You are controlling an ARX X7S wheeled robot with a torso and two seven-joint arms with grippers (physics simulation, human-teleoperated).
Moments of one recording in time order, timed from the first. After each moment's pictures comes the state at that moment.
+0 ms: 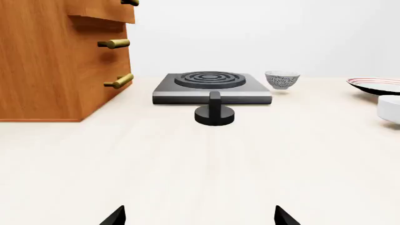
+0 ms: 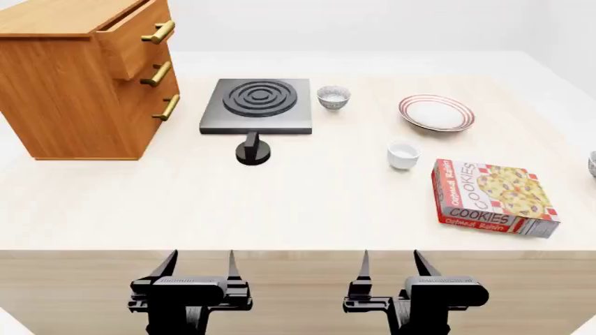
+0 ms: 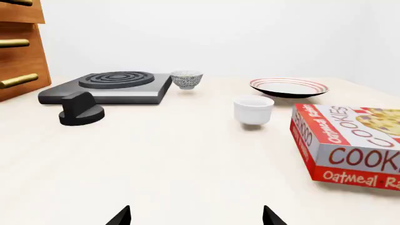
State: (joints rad) left arm 0.00 0.00 0.00 0.00 0.00 0.00 0.00; right arm 0.00 0.00 0.00 0.00 0.00 0.00 0.00
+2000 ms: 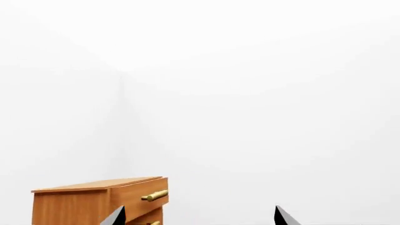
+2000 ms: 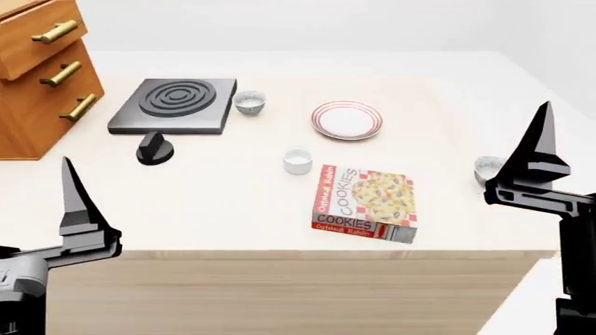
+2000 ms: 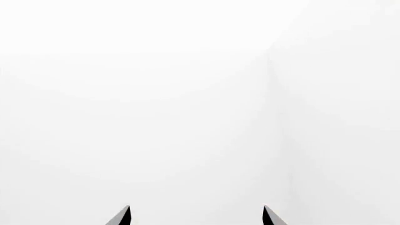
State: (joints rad) left arm 0.05 -0.23 -0.28 0.80 -0.14 -0.23 -0.13; right arm 0.23 0.27 0.34 -0.88 0.43 0.59 0.18
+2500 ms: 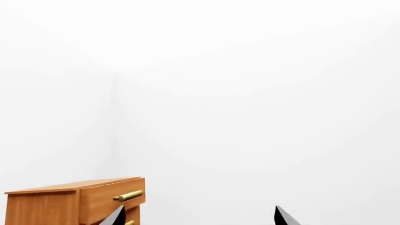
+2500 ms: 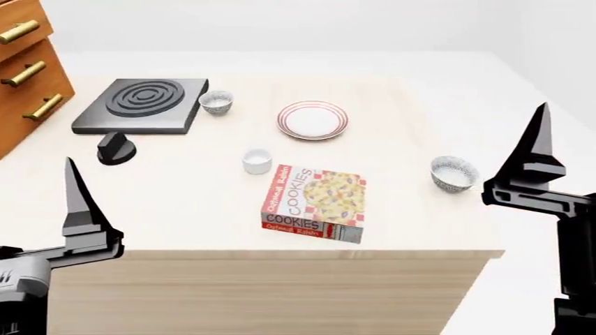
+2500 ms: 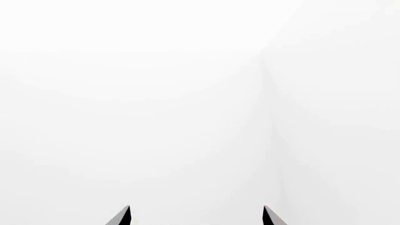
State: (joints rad) left arm 0.06 -0.25 -0.27 0.80 -0.15 -0.23 -0.14; right arm 0.22 0.28 0.33 -0.87 0.42 0.58 0.19
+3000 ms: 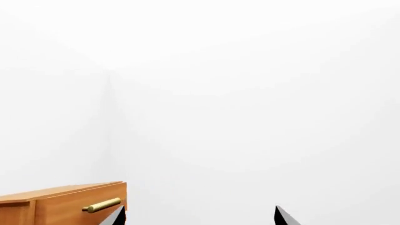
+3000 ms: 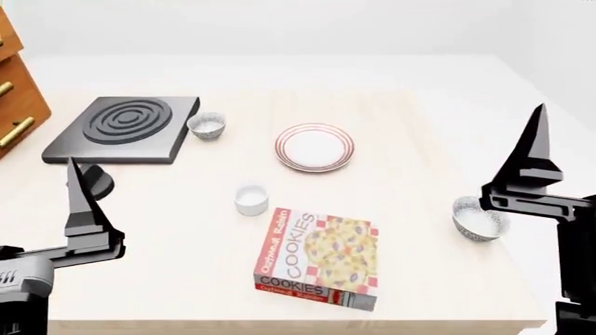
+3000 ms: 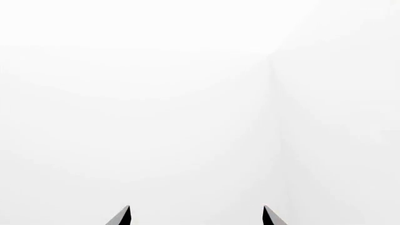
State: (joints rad) left arm 0.06 -0.27 -0.26 0.80 -0.14 -0.23 -0.15; right arm 0.19 0.31 0.31 -0.86 0.40 0.52 0.17
